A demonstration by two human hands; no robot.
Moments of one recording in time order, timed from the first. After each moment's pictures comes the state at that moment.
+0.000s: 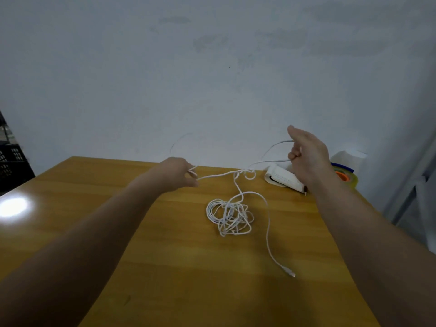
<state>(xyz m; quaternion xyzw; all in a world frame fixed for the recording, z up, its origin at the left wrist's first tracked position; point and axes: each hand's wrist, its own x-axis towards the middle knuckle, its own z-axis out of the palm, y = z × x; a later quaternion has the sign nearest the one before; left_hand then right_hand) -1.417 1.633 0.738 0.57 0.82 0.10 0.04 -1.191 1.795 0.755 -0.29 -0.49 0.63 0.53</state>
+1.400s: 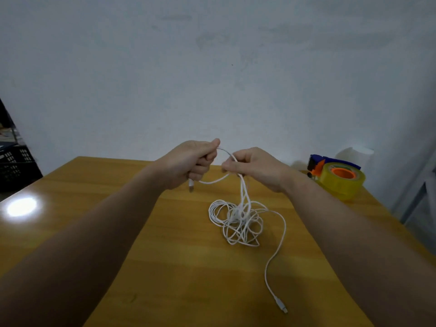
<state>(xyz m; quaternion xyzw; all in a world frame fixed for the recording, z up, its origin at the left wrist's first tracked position) -1.394 1.630 0.757 0.49 0.58 0.51 0.39 -1.240 1.751 0.741 -0.13 -0.84 0.49 0.18</state>
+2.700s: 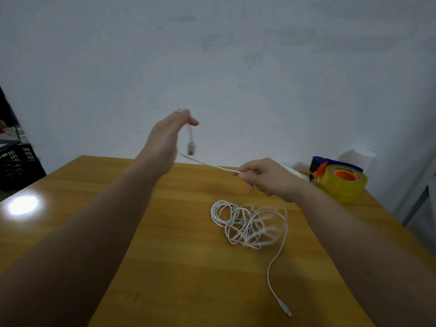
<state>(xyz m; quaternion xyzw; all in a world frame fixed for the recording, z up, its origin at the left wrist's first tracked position) -1.410 1.617 0.776 0.40 0.58 0.69 0.18 -1.222 1.753 0.726 -0.22 -0.86 0.42 0.17</state>
